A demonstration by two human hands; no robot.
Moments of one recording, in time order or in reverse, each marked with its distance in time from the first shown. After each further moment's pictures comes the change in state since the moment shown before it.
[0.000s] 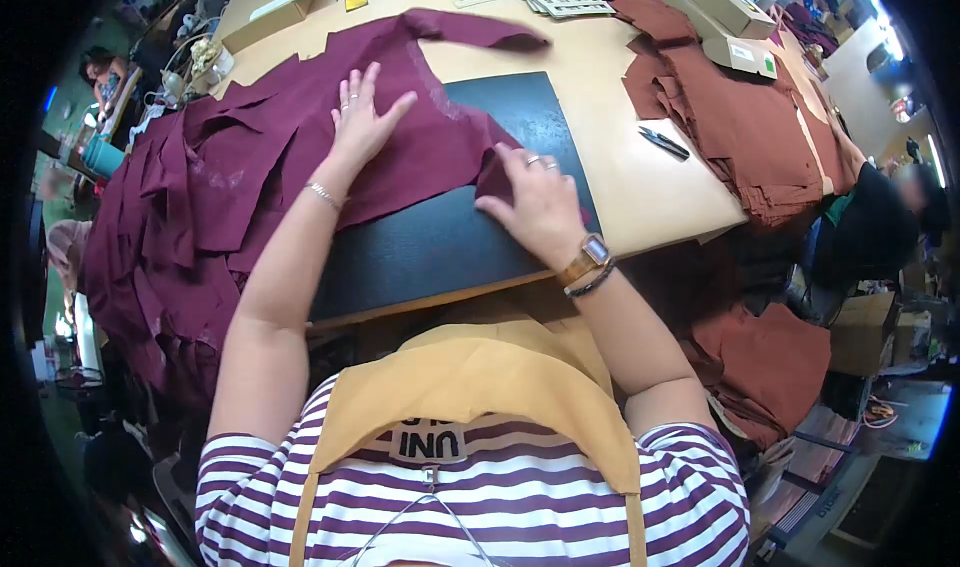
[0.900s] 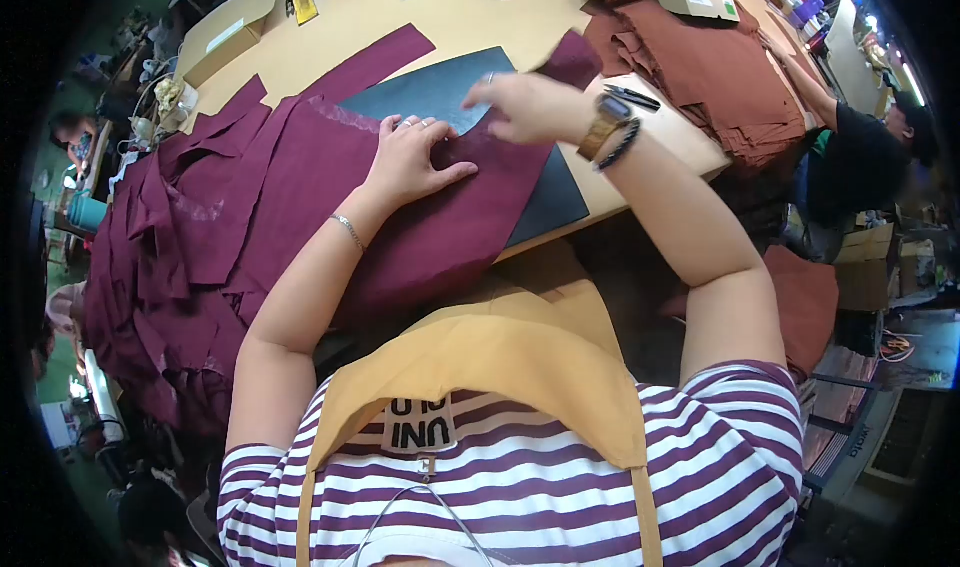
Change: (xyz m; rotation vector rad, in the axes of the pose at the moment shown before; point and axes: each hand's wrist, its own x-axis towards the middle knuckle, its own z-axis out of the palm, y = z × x) left_hand -0.067 0.076 0.019 0.051 -0.216 0.638; right_hand 0.070 0.061 -0.044 0.186 -0.278 -0.419
